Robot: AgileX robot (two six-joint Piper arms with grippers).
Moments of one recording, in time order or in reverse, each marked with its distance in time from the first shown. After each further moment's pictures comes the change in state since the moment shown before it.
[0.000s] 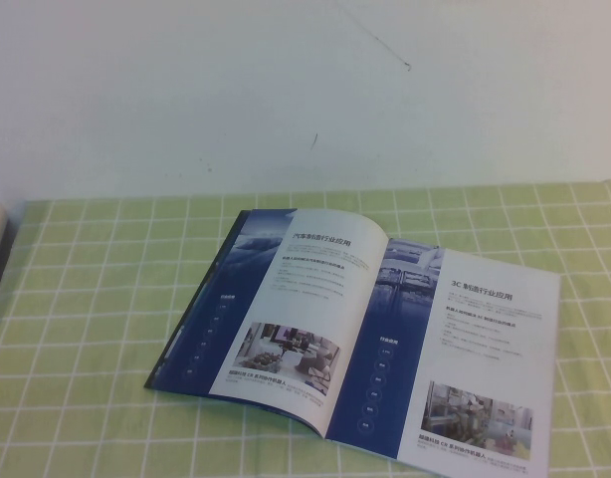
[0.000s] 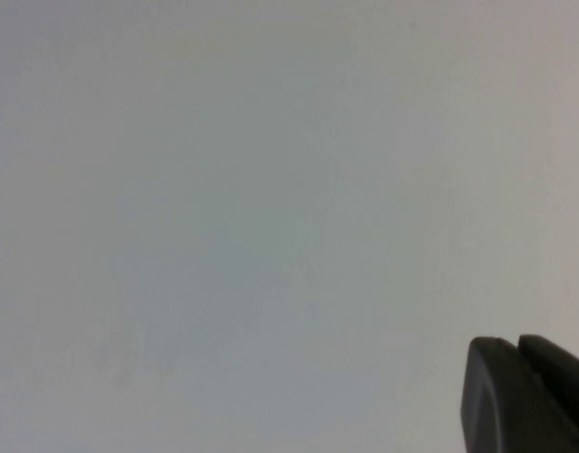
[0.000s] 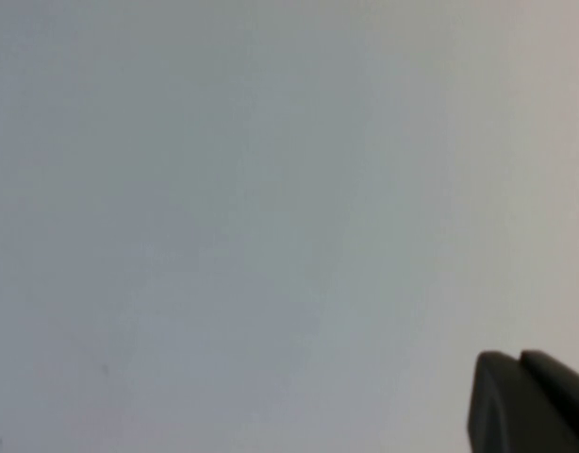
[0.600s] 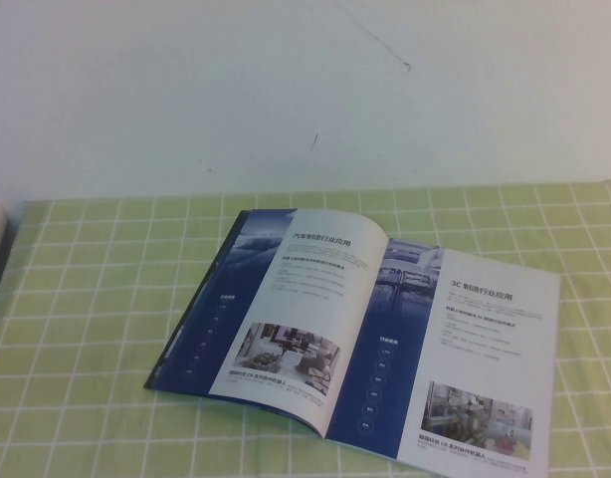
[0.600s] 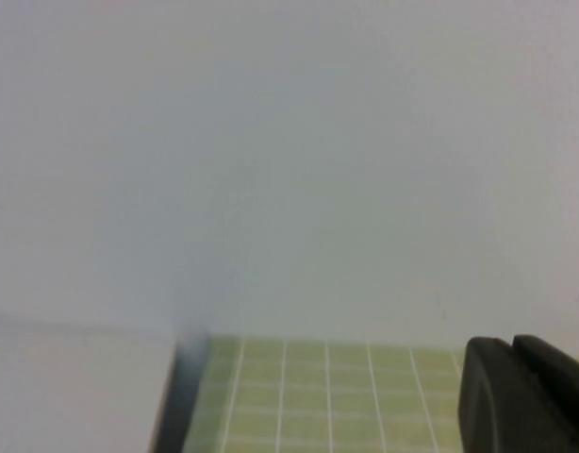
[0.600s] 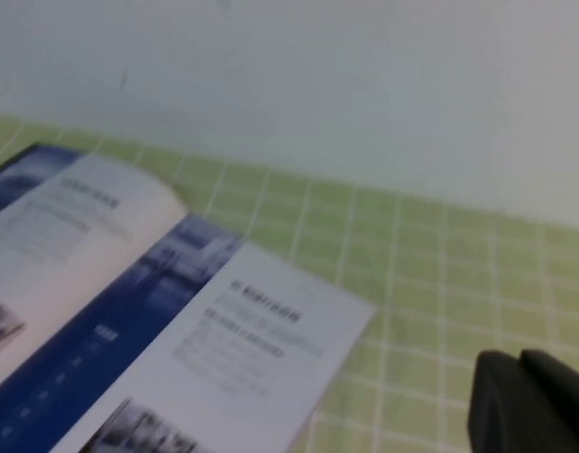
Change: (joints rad) right arm 0.000 0.633 -0.500 0.146 0.649 -0.162; left arm 0.000 0.139 -0.430 0.046 1.026 -0.099
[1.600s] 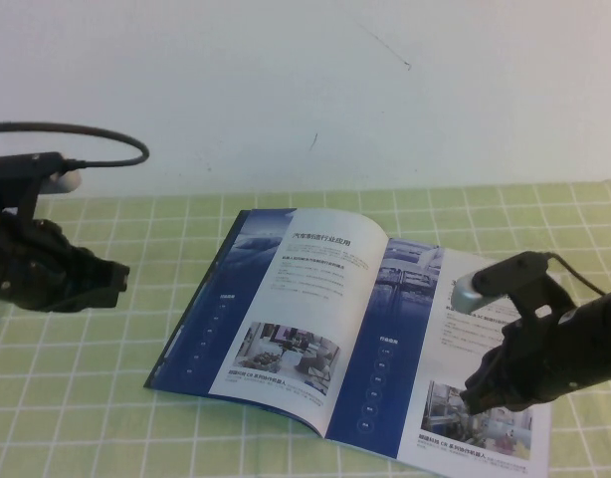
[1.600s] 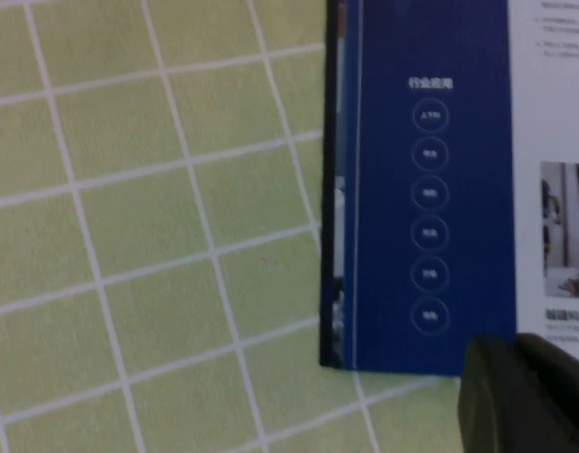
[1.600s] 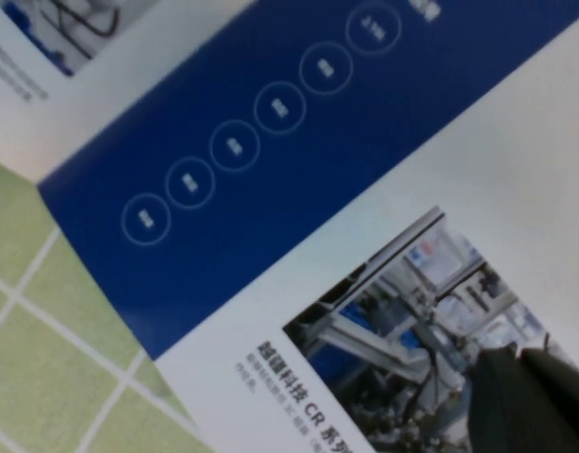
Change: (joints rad) right arm 0.397 1.042 -0.007 0.415 -0.291 -0.350; left arm 0.000 1.325 -0.611 -0.582 0.416 0.634
